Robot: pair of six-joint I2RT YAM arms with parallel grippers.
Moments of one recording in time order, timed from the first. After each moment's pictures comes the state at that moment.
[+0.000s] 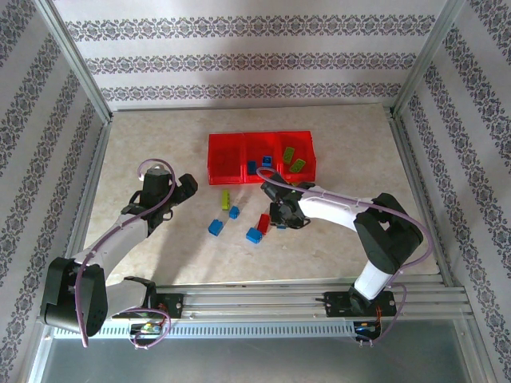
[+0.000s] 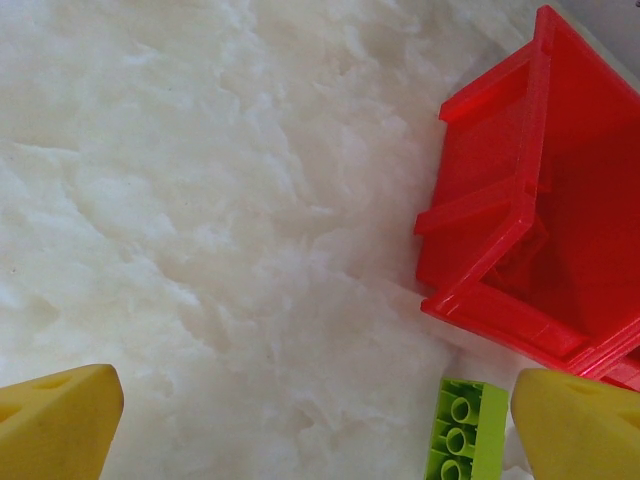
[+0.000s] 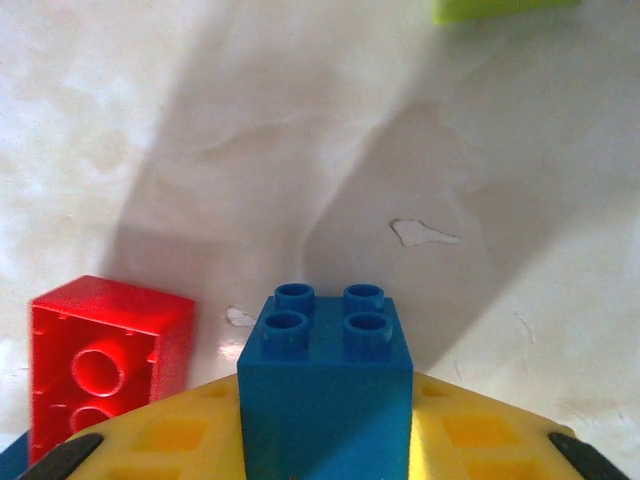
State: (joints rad) left arm -0.17 1.18 0.61 -0.15 -0.05 -0.74; right arm 0.72 1.69 1.02 -0.66 0.06 0.81
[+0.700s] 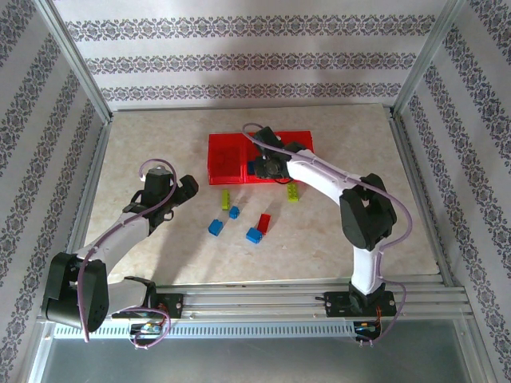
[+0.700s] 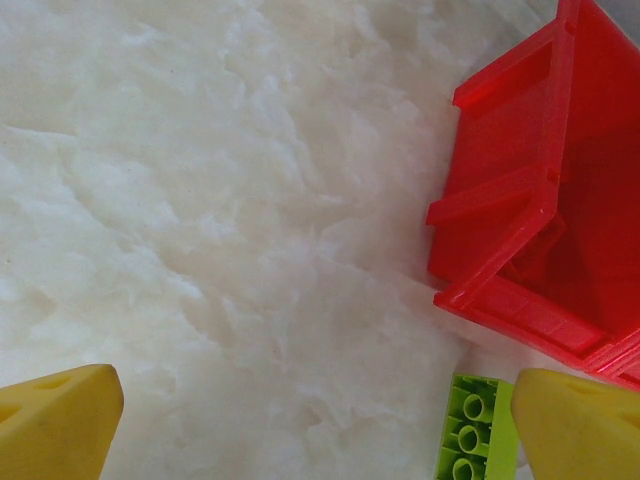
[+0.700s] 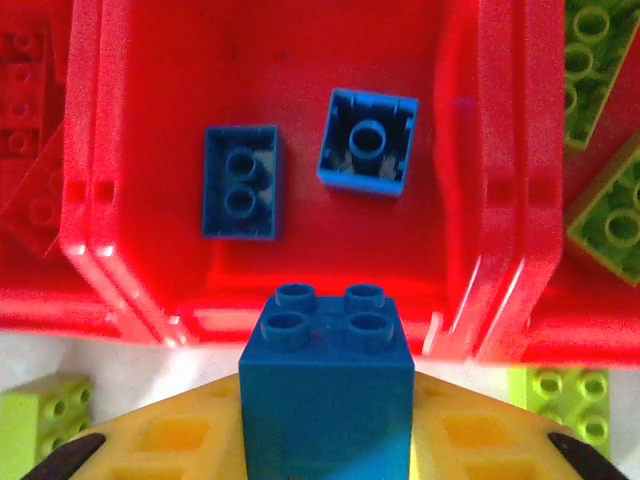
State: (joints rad) left arm -0.17 1.21 0.61 -0.15 -0.04 -0.73; right arm 0.60 1.95 1.55 -0.67 0.15 0.57
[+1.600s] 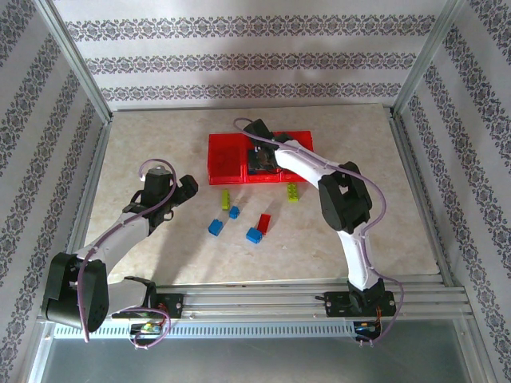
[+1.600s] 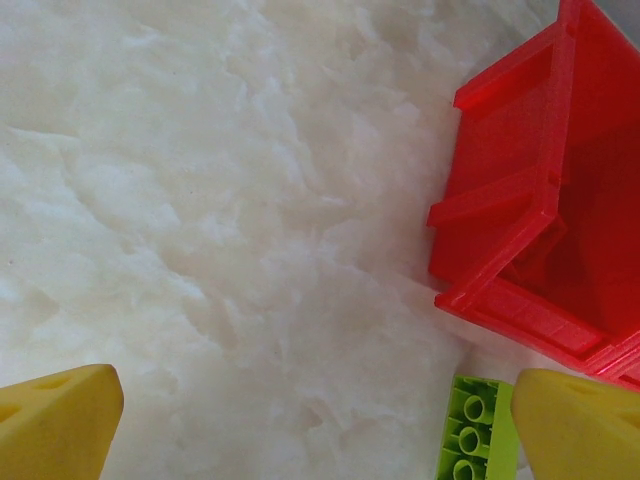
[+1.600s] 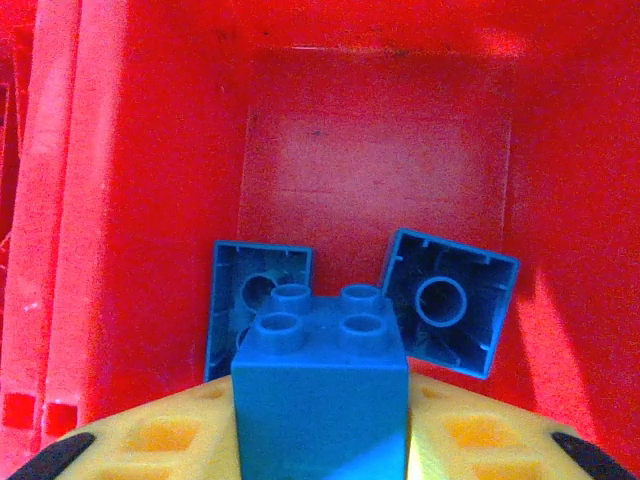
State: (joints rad) left arm -0.17 1.21 0.61 -0.15 -0.04 -0.73; right arm 0.57 2.19 1.79 -0.68 0.11 0.47
